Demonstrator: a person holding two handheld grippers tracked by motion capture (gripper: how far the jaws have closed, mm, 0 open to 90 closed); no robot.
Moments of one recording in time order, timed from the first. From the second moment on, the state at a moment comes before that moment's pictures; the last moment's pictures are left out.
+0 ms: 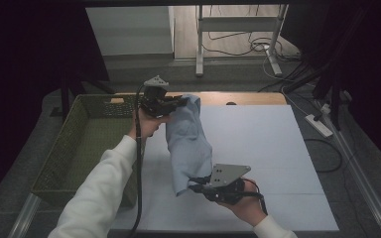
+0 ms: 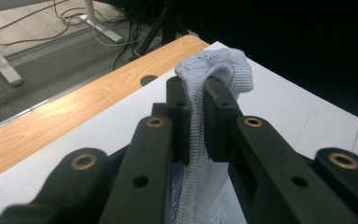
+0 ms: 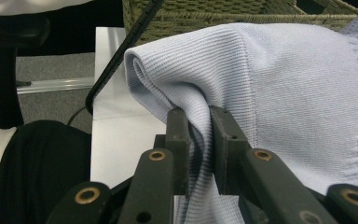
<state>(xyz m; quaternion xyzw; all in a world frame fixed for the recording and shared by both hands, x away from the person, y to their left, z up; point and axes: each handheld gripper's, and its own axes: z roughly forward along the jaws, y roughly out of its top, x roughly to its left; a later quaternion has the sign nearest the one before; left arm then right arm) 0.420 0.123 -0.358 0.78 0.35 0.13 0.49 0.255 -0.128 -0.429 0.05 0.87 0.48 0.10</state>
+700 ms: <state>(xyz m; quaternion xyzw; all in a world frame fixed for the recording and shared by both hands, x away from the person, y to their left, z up) 0.413 0.152 -0.346 0.77 0.36 0.15 0.50 0.263 -0.104 -0.421 0.03 0.86 0.49 0.11</state>
